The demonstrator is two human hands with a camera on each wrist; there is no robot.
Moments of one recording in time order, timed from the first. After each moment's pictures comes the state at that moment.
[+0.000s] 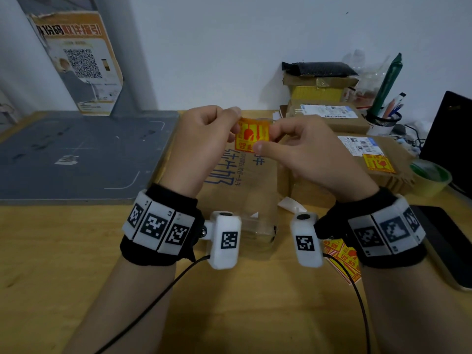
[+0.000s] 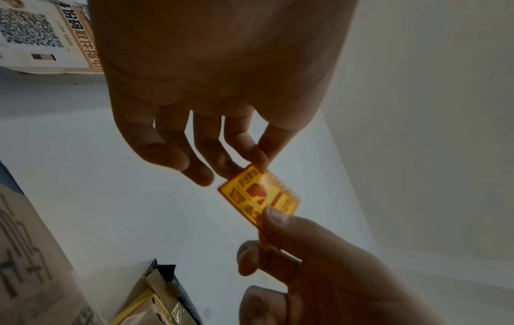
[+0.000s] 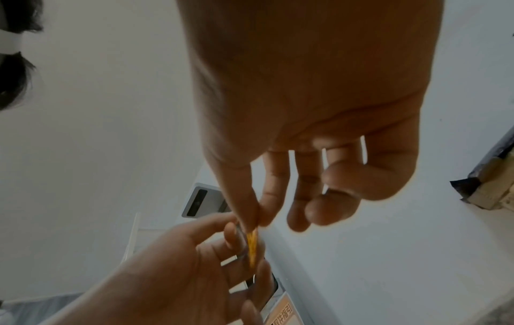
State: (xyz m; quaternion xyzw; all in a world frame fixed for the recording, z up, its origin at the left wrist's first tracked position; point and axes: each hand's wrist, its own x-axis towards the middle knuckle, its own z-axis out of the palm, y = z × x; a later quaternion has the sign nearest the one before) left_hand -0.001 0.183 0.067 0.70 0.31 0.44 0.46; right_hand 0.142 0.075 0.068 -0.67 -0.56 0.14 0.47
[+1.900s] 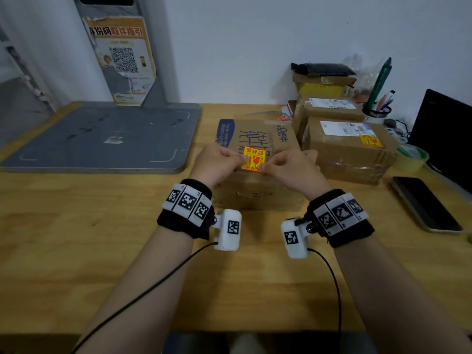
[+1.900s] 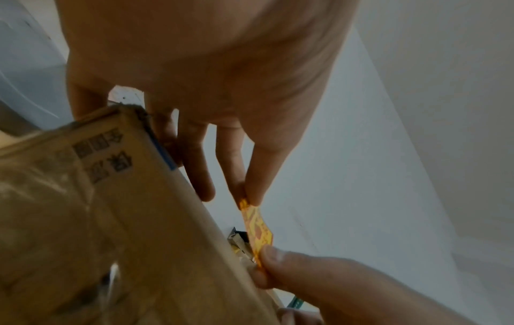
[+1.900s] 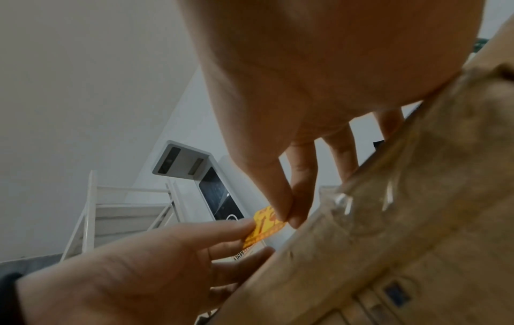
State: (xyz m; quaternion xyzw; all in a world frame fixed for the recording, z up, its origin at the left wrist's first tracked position) left_hand -0.090 0.162 0.018 0.74 0.43 0.26 0.45; right_hand 0.061 0.059 0.012 -0.85 -0.41 0.17 0.29
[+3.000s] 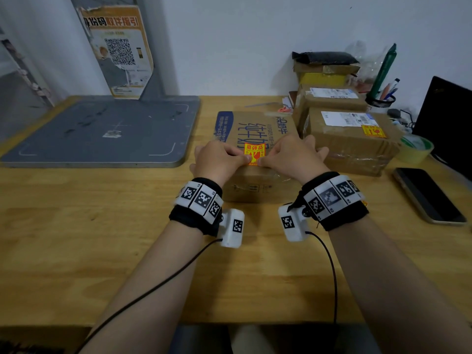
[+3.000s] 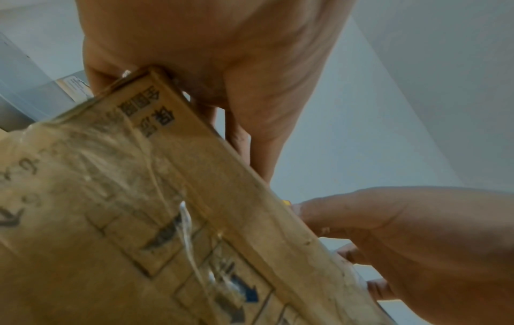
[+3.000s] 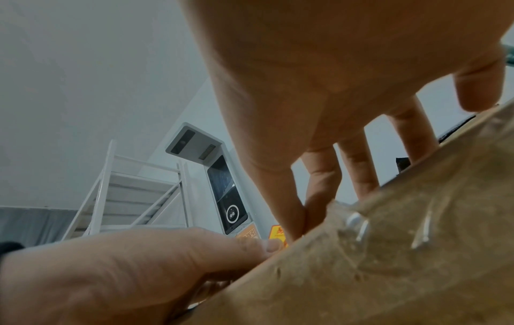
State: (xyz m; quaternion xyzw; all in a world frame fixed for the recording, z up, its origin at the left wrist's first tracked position) left_hand -0.077 0.169 -0.010 0.78 0.49 0.26 0.31; right_hand 0.056 0.071 0.024 -0.90 -0.39 0.08 0.18
